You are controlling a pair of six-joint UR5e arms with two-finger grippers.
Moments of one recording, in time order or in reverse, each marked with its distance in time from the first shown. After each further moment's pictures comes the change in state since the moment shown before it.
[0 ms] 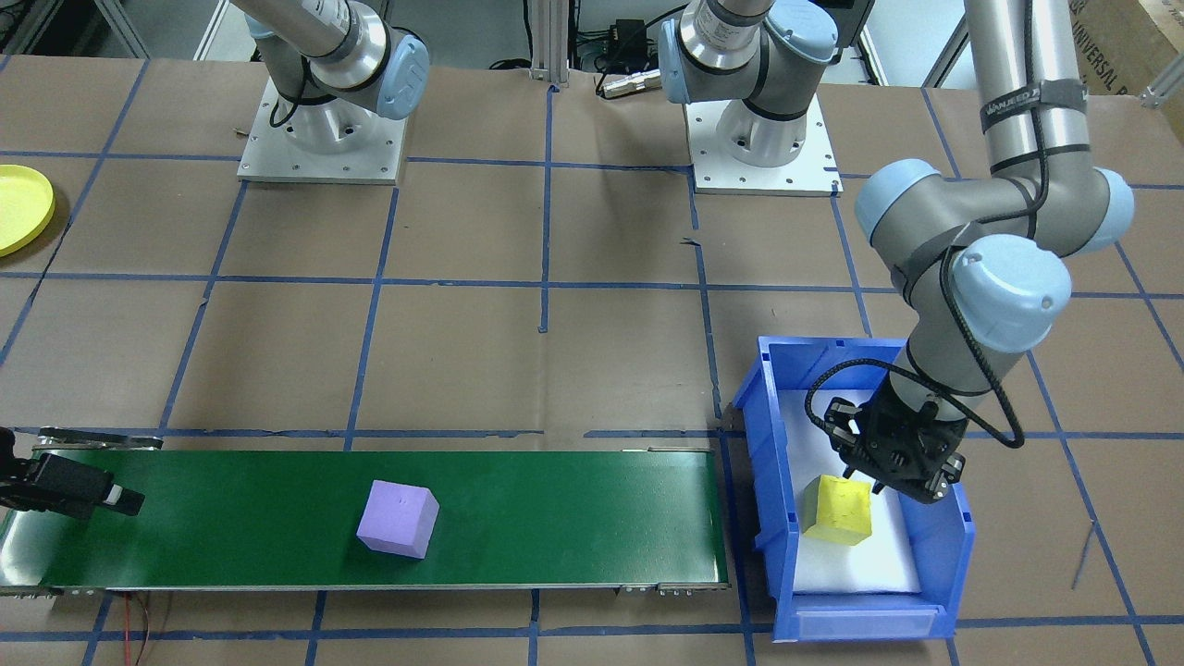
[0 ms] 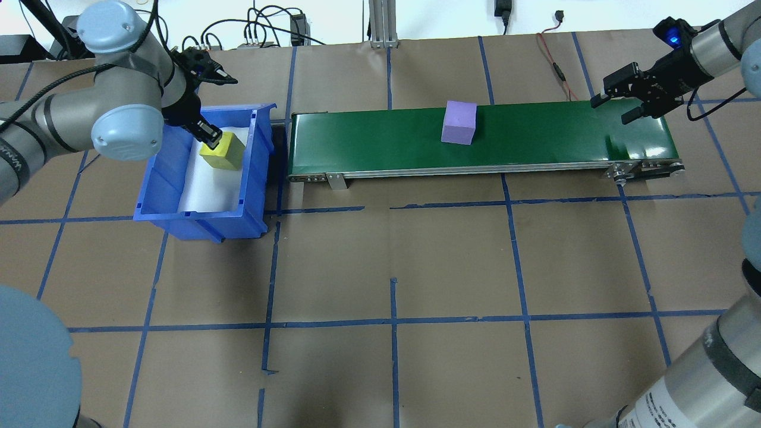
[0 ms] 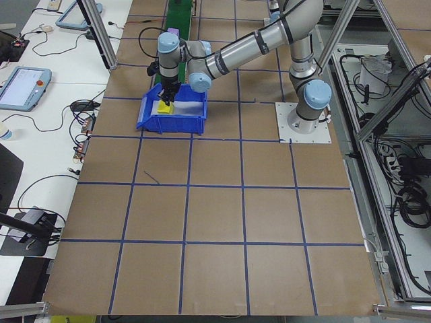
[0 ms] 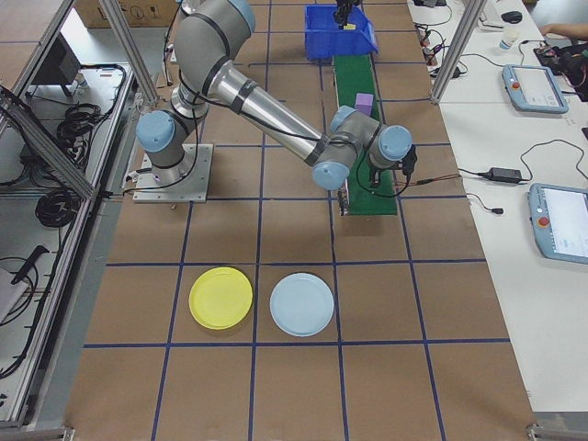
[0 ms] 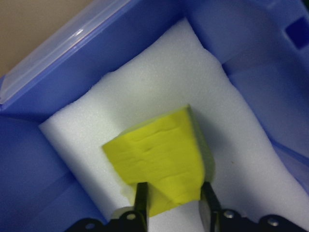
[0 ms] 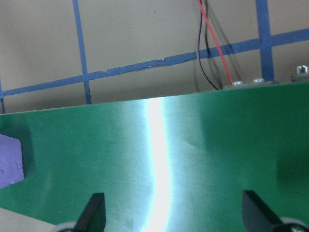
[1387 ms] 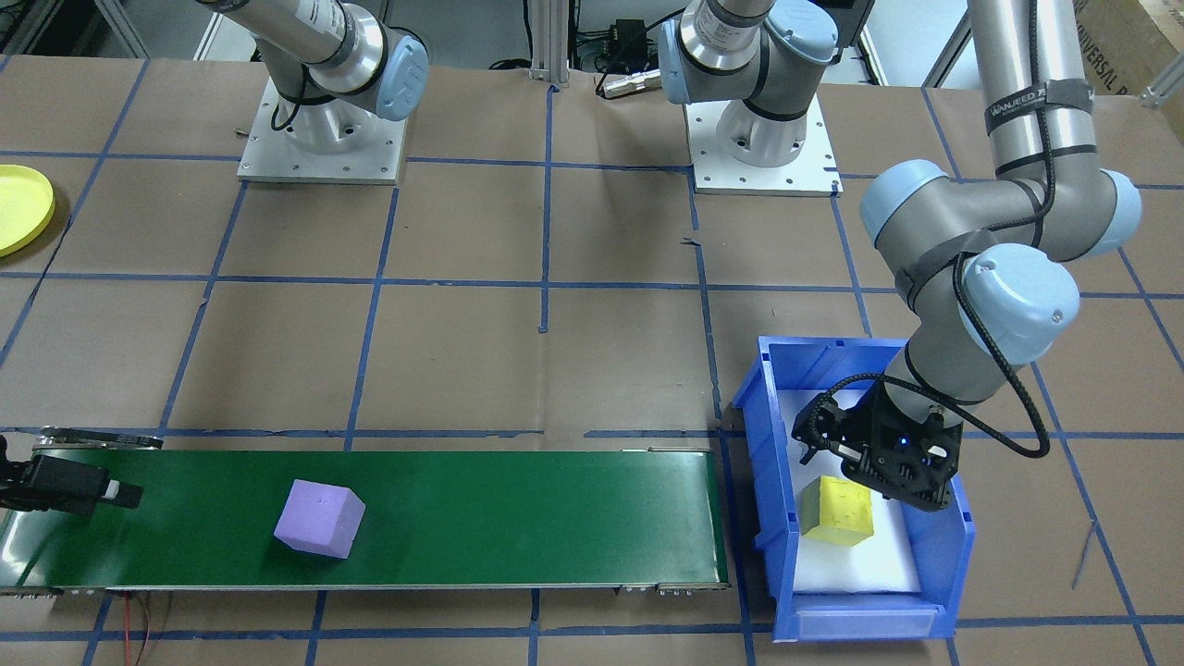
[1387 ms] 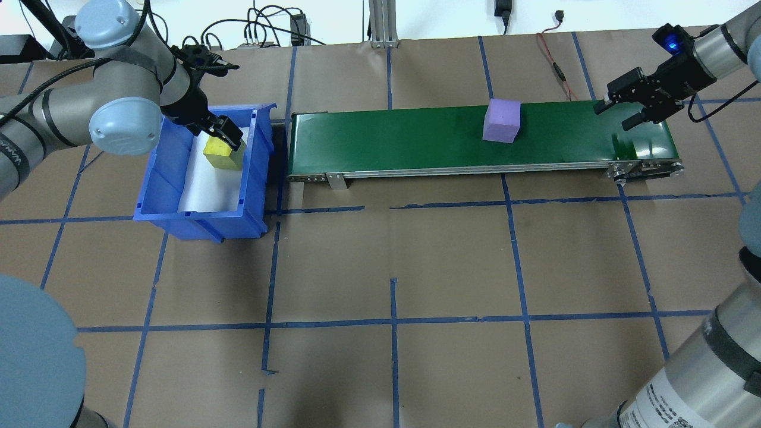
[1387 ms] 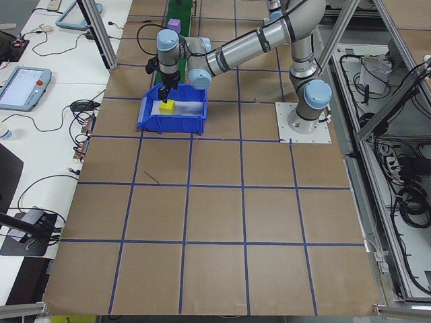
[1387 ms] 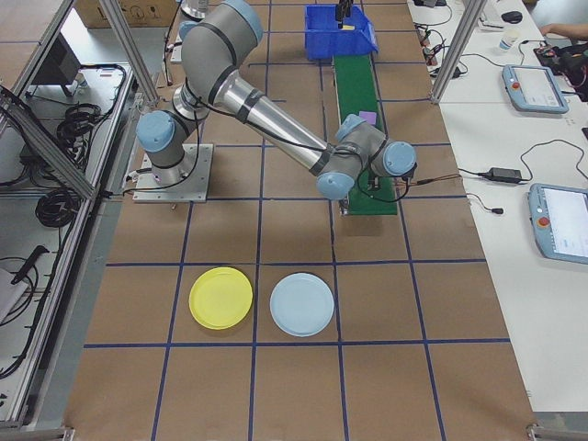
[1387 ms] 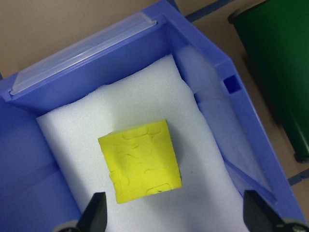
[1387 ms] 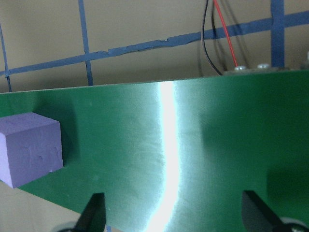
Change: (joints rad) left arm 0.003 -0.061 0.029 -0.041 -0.067 -0.166; right arm -0.004 0.046 -0.072 0.144 -0.028 -0.087
